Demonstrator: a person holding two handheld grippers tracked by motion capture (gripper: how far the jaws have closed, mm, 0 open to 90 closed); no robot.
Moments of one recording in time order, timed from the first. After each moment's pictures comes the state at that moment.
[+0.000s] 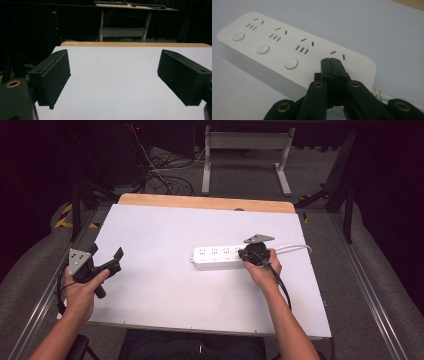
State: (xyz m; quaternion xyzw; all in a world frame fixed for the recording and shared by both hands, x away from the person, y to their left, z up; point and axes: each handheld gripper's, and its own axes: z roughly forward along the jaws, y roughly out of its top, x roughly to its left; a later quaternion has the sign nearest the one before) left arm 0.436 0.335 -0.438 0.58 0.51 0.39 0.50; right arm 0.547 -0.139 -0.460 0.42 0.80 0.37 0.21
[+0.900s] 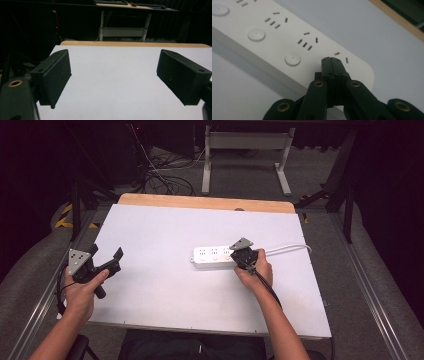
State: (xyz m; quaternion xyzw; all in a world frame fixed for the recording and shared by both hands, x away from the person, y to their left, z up) left arm 0.436 0.335 -0.438 0.58 0.51 0.39 0.50; right arm 0.536 -0.104 -0.464 0.36 0.83 0.27 0.32
